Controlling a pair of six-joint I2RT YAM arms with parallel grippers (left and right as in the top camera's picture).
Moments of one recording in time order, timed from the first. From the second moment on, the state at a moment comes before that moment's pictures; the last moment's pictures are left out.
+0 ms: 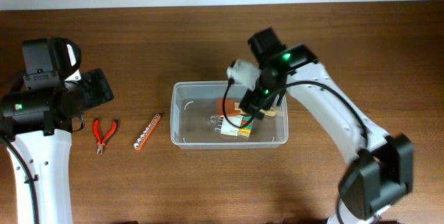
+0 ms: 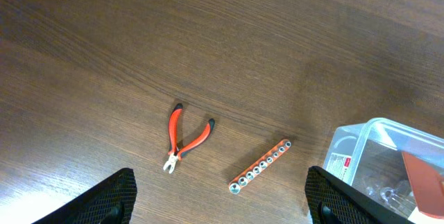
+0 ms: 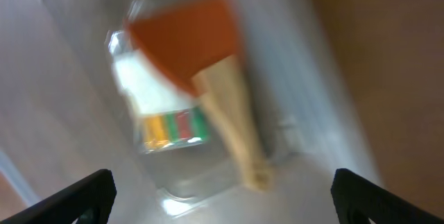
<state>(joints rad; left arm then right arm) 0.15 1.34 1.54 -1.19 -0.11 -0.20 0.42 1.82 1.61 -1.09 -0.14 -0.63</state>
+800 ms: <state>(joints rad) 0.02 1.64 1.34 -1.11 0.02 0.32 -0.28 1.49 1.83 -1.47 0.23 0.30</state>
